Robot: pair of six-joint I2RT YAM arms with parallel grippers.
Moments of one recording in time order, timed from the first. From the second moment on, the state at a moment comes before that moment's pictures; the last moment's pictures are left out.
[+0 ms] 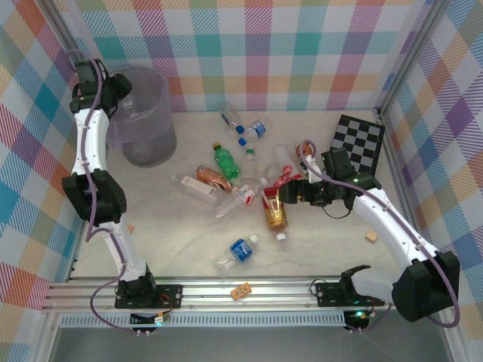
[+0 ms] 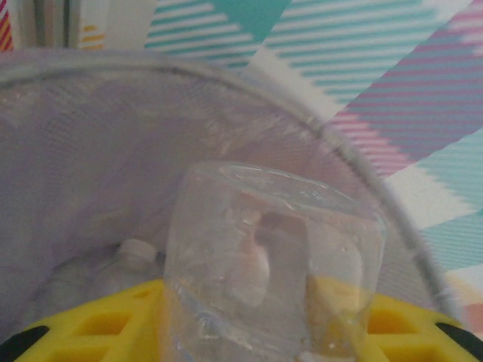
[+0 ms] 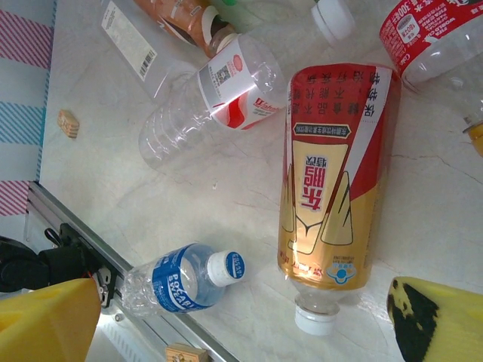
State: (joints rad) left arm 0.23 2.06 2.18 -0.63 0.12 -0.48; right arm 0.33 1.18 0.97 -0.78 -0.58 0.31
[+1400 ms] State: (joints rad) left arm 0.18 1.79 2.28 -1.02 0.04 -0.21; right arm 0.63 1.34 0.92 -0.84 -0.10 0.42
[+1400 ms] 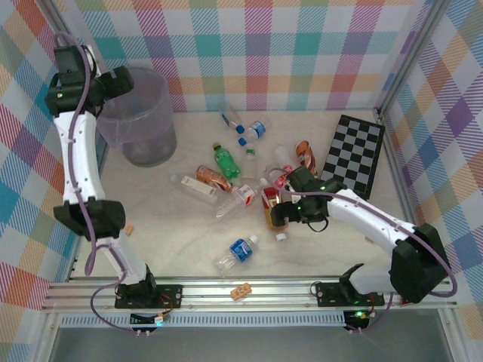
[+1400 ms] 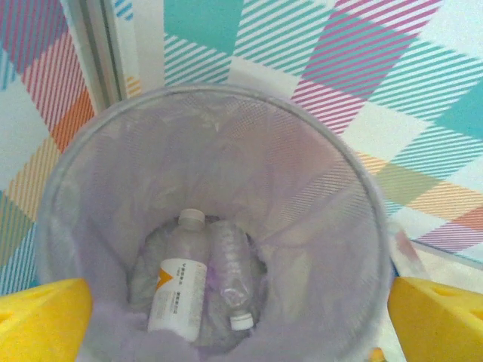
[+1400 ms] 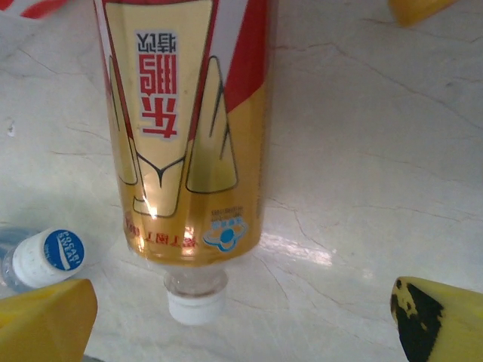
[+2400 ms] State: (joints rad) left arm -0.48 1.00 0.80 -0.27 0.18 -0.87; right arm 0.68 1.56 0.86 -0.58 -0.16 0.51
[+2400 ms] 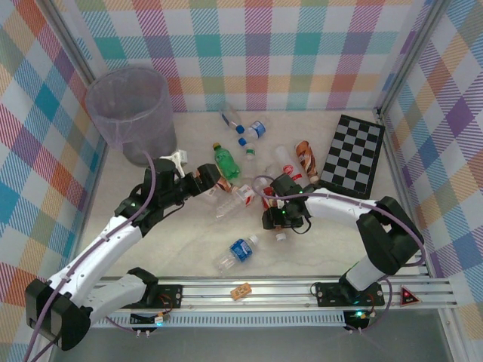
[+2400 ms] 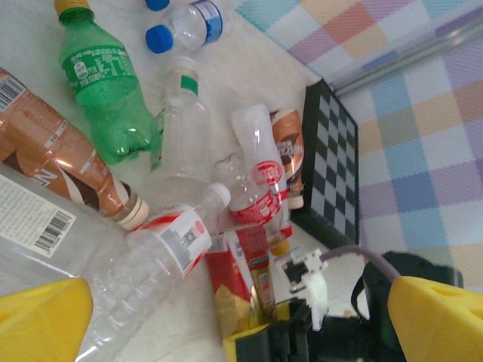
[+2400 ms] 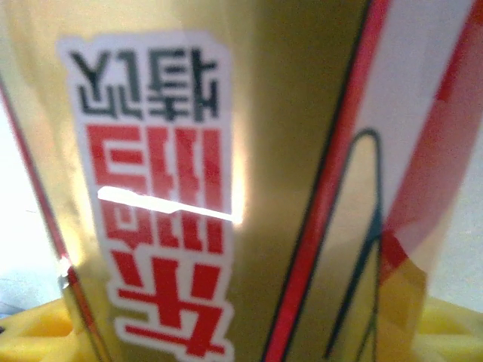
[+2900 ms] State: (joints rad) left arm -0.48 1.13 0.64 0.23 0.31 -1.13; right arm 0.68 1.38 1.01 -0.69 -0.37 0.36
